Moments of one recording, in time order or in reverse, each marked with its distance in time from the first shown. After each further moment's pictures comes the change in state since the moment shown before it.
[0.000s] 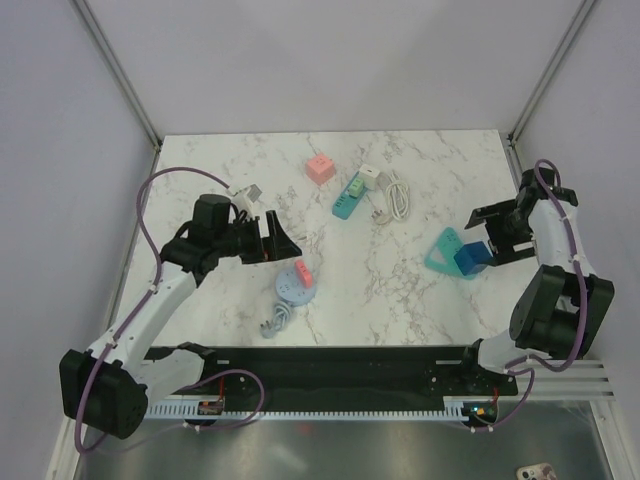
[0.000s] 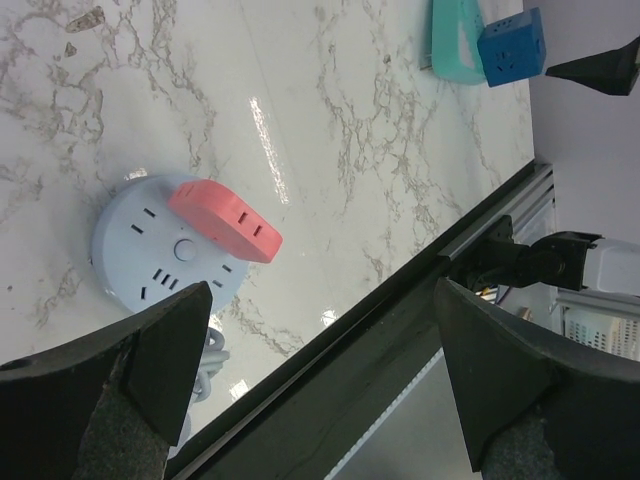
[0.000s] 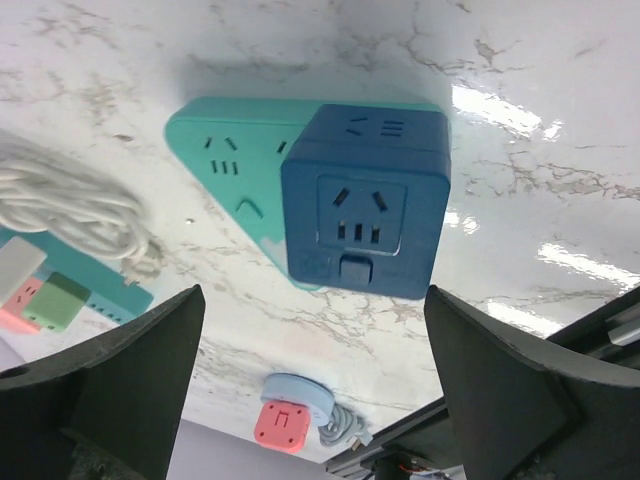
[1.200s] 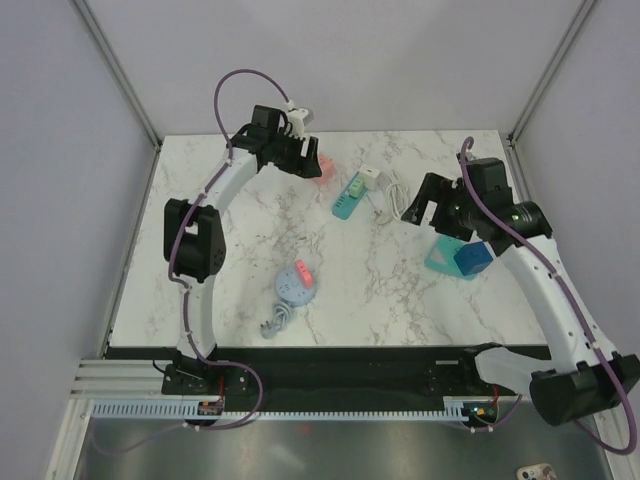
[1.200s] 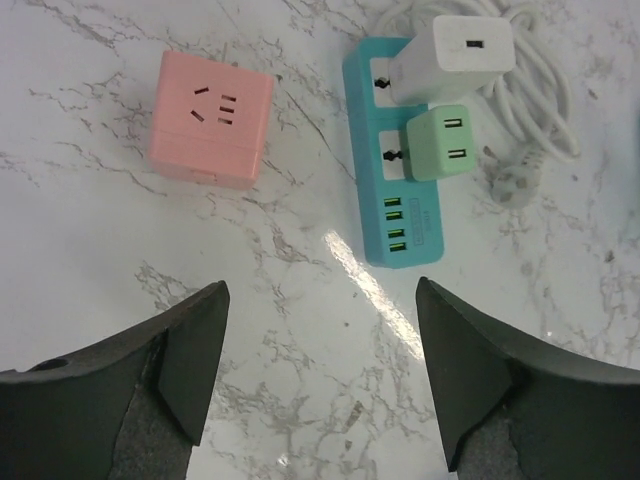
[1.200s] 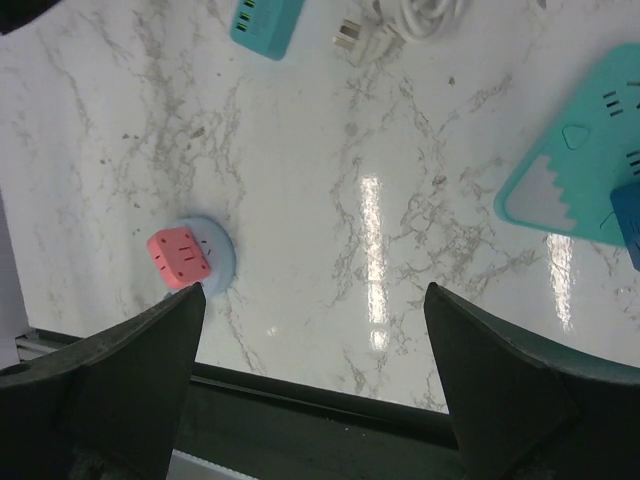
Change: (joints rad) left arm 0.020 1.027 1.036 -0.042 -0.091 0.529; right arm 0.572 -0.321 0.071 0.152 0.010 -0.461
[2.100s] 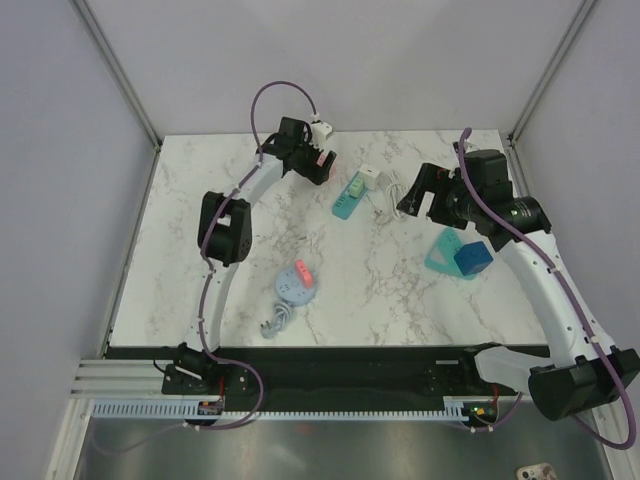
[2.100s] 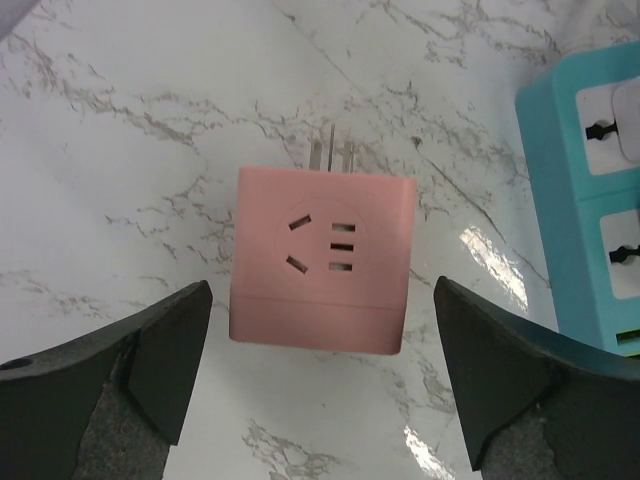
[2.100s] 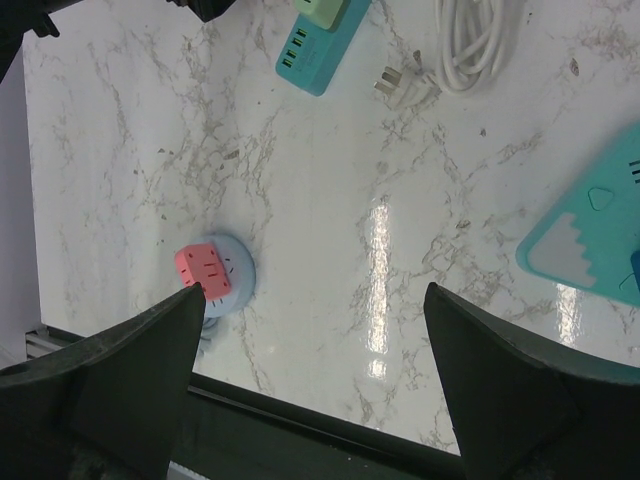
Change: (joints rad) left arm -0.043 0.405 0.332 0.044 -0.187 0.262; right arm 0.000 -0.023 0.033 0.088 -0.048 -0.046
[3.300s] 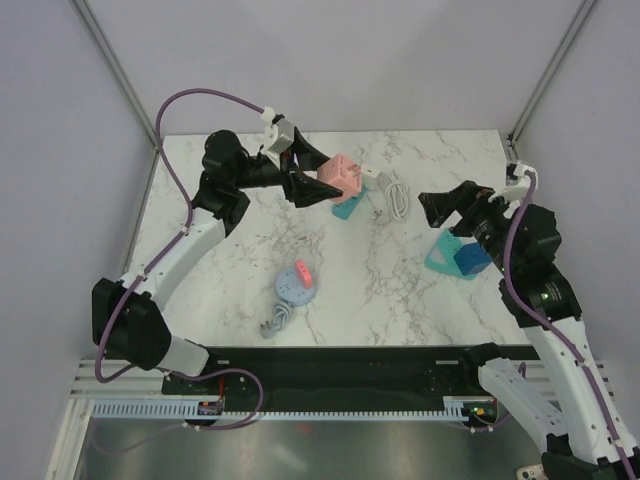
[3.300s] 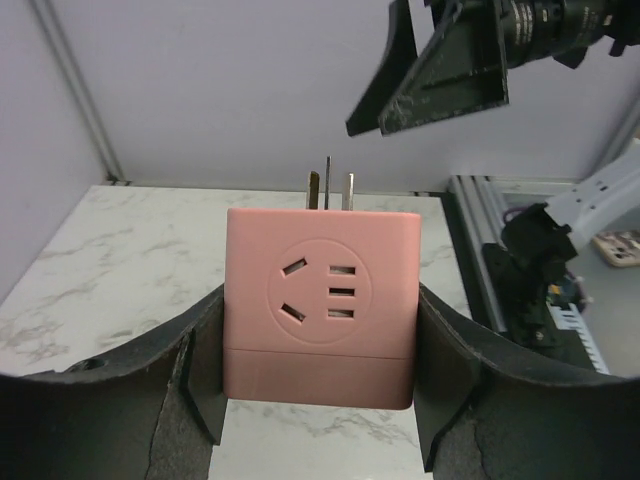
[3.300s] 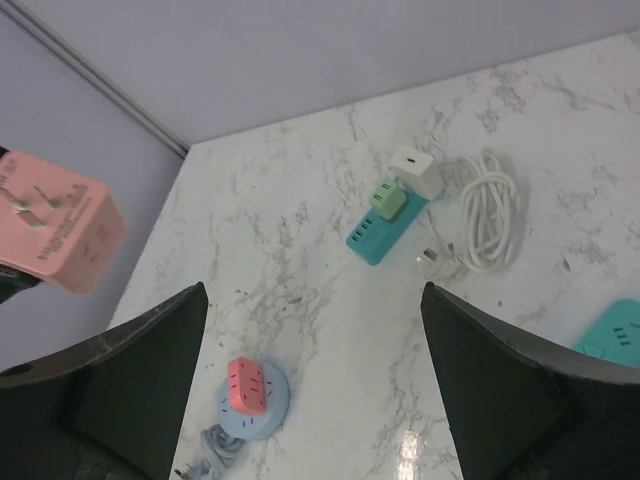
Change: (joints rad) left arm -0.074 -1.053 -0.947 0.835 0.781 -0.431; right arm 0.000 -0.397 -0.294 0.391 0.096 0.005
